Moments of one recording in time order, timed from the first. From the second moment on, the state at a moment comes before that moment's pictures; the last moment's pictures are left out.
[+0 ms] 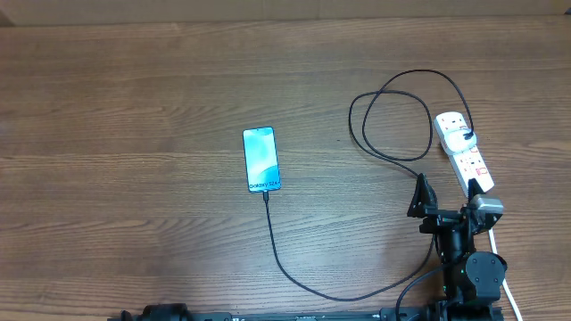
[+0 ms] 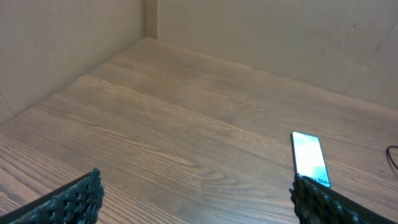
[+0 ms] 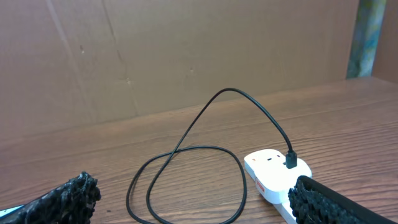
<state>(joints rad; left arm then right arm) 0.03 0.02 1.23 -1.52 -0.27 -0.26 -0.03 0.01 0.02 -0.03 0.02 0.17</state>
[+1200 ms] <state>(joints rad) 0.03 0.02 1.23 -1.52 -0.27 -0.26 -0.03 0.01 0.02 -0.03 0.02 0.12</state>
